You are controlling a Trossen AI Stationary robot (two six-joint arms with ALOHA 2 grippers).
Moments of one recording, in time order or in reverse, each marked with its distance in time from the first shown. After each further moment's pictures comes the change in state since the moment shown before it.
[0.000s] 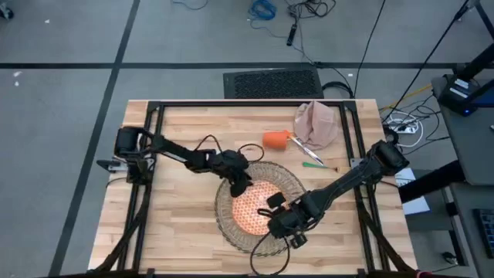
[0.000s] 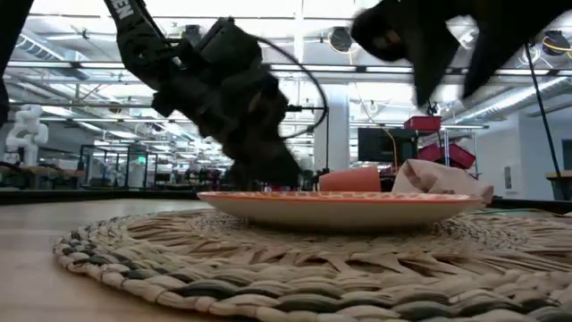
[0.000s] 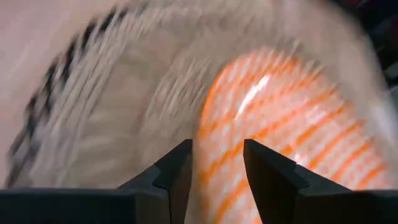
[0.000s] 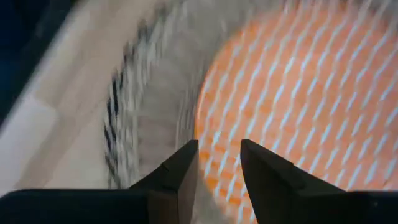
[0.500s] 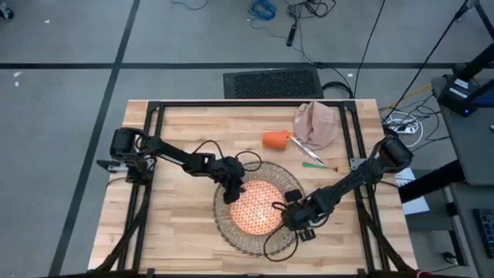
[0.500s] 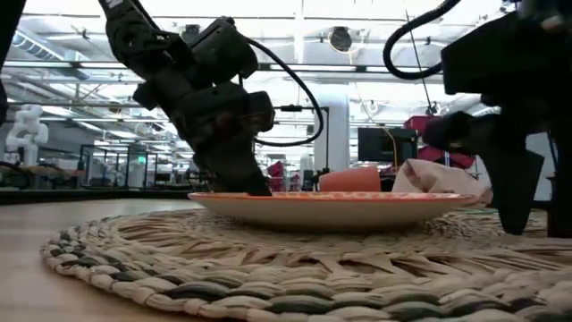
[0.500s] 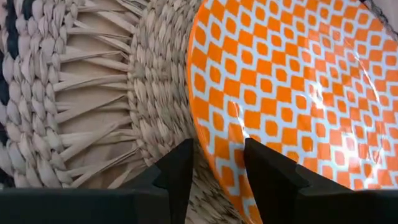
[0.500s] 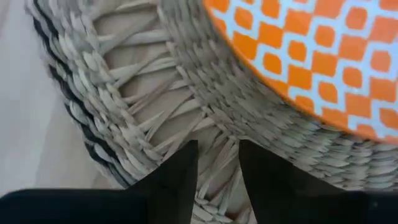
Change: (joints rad) left arm -0.036 -0.022 -0.006 -0.156 -0.018 0.055; right arm -0.025 -0.054 -0.409 0.342 -0.011 0.203
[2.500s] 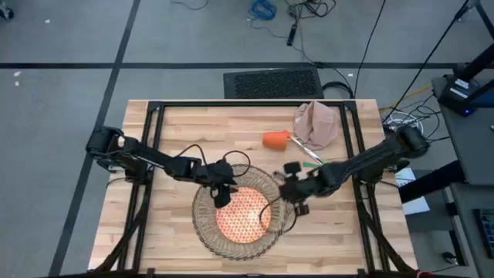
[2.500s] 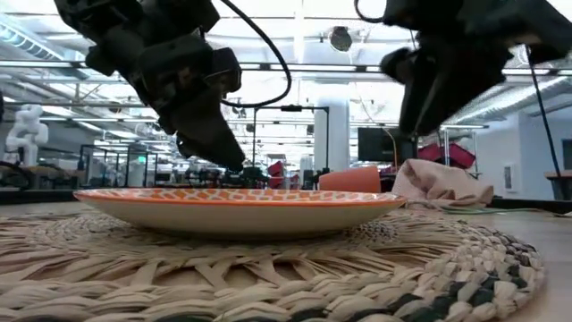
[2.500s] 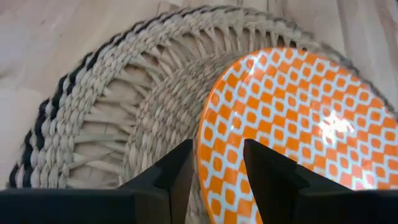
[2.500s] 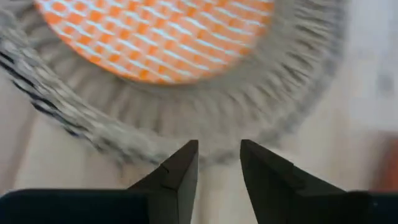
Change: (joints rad) left arm -0.138 -0.242 -0.116 -0.017 -0.211 -0.075; right arm -0.197 -0.359 0.083 -0.282 0.223 -0.179
